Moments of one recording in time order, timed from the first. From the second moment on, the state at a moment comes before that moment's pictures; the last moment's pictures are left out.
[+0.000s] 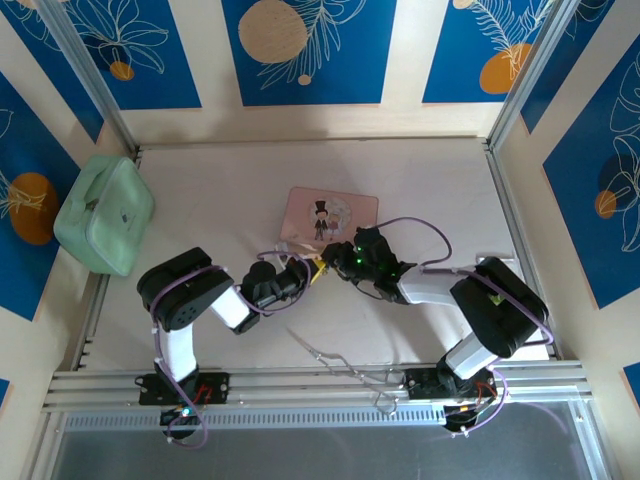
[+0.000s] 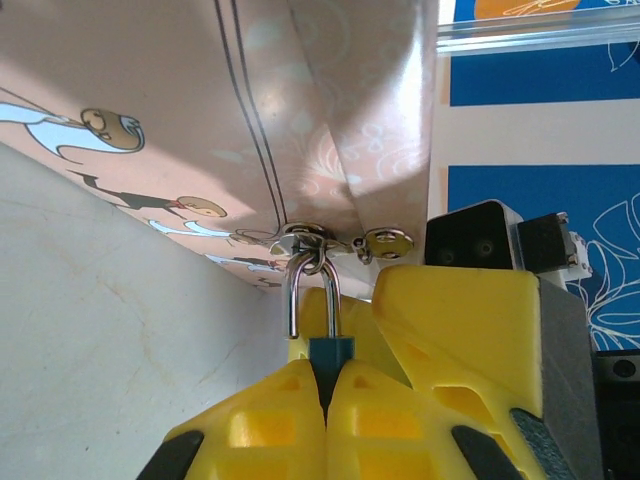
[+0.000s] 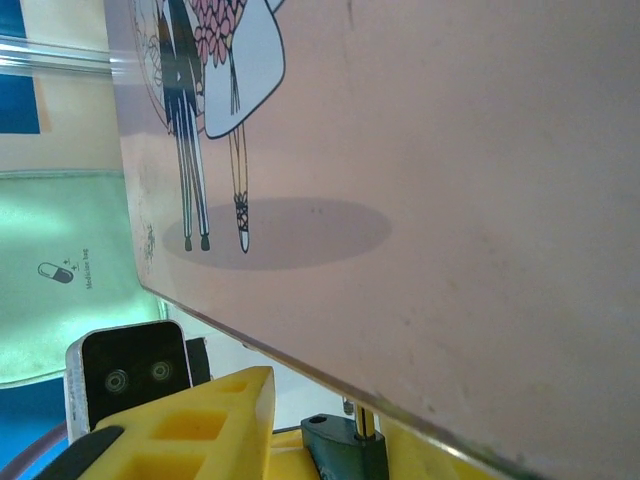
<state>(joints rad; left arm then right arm) -0.78 1.87 0.41 1.27 0.18 -1.46 0.67 1.57 0.59 0.40 -0.20 1.27</state>
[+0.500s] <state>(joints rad) -0.77 1.87 0.41 1.27 0.16 -1.47 0.67 1.58 0.59 0.42 -0.18 1.24</state>
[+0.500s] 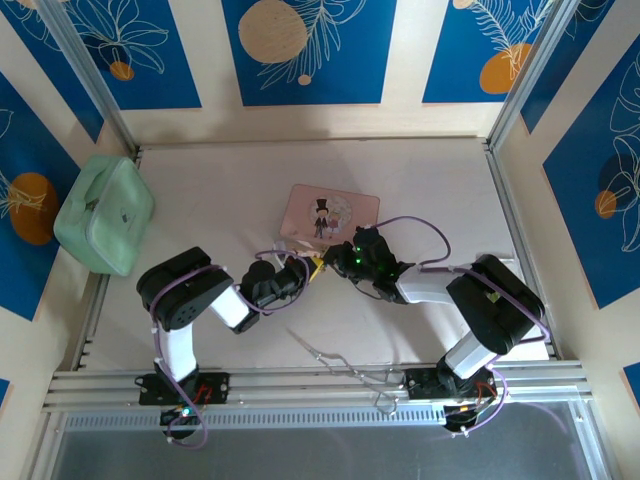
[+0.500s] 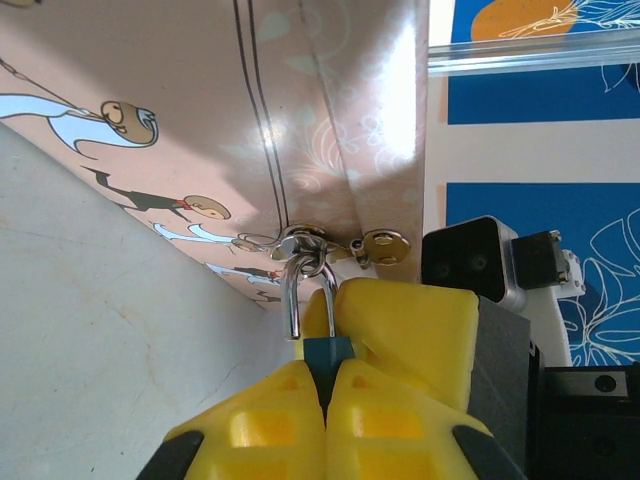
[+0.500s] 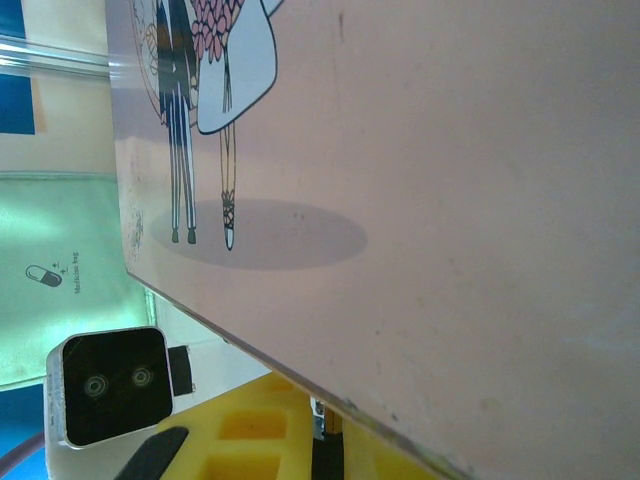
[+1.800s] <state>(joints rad) -0.78 1.78 0.37 1.21 0.21 -1.46 0.69 1.58 0.60 0.39 -0.15 1.28</state>
